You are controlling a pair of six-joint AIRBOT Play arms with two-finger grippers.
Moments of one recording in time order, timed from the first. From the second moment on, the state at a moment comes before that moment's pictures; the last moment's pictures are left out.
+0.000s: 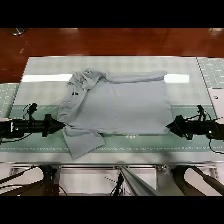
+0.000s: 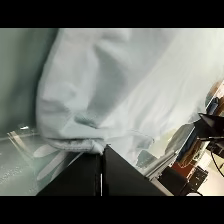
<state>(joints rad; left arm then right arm) 0.54 -1.32 0.47 0.62 -1.26 -0.97 -0.47 -1.11 0.44 -0.89 1.04 1.35</state>
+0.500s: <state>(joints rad) 0.43 -1.12 0.86 0.11 -1.27 -0.91 -0.32 -1.15 1.20 -0.83 1.20 1.32</state>
